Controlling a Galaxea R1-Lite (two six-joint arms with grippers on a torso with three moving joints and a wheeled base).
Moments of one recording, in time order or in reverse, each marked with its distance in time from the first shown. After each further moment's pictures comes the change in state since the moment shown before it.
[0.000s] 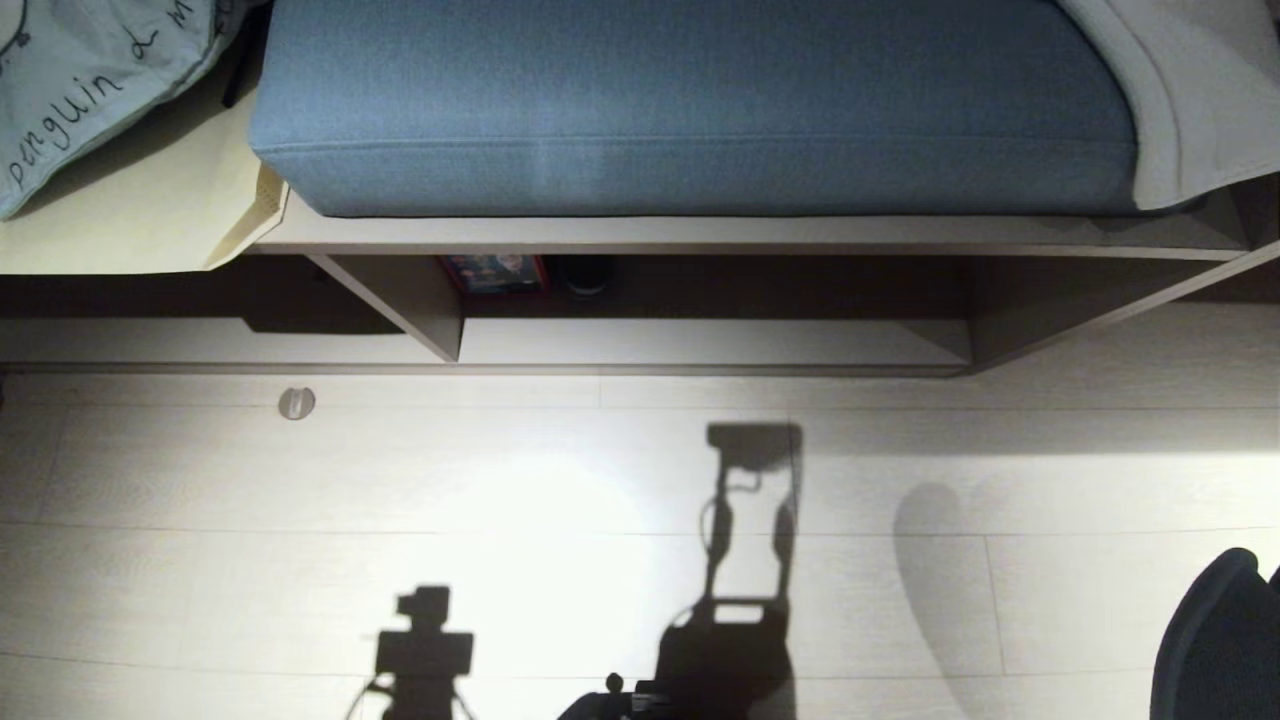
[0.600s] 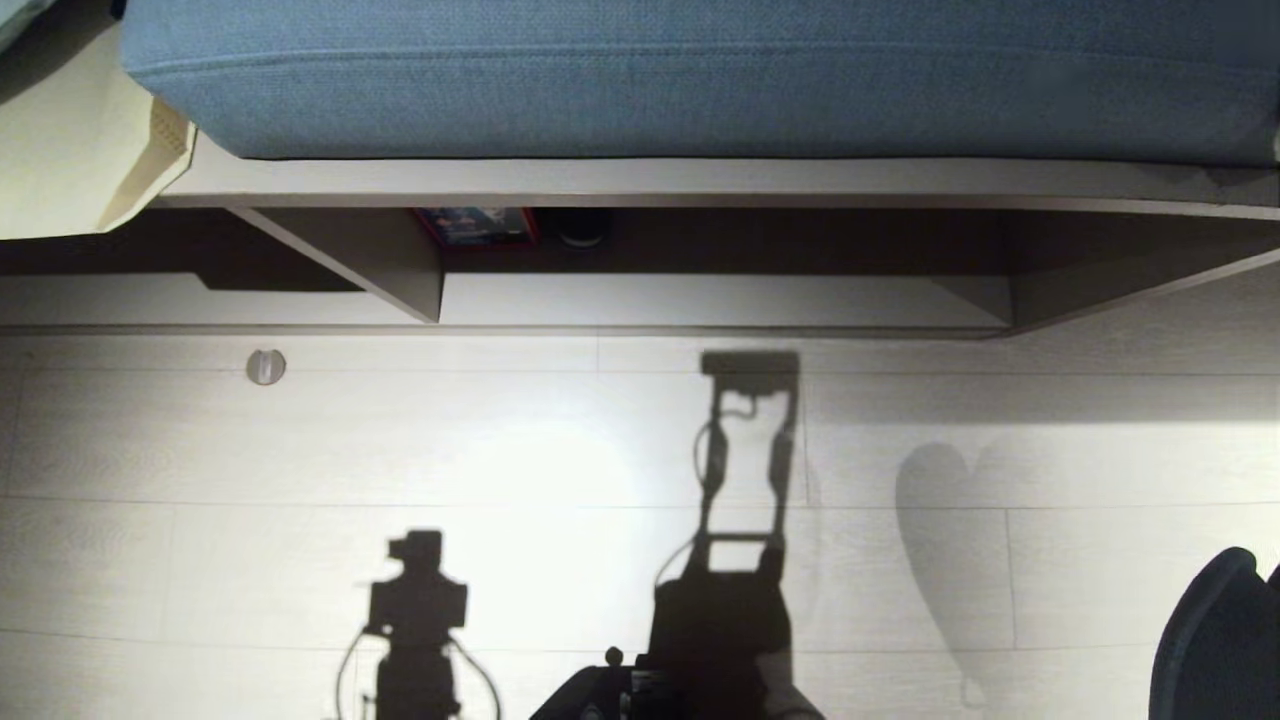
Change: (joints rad) left arm 0.000 0.000 0.000 0.000 0.000 0.000; right arm 0.000 0.000 0.000 0.000 0.000 0.000
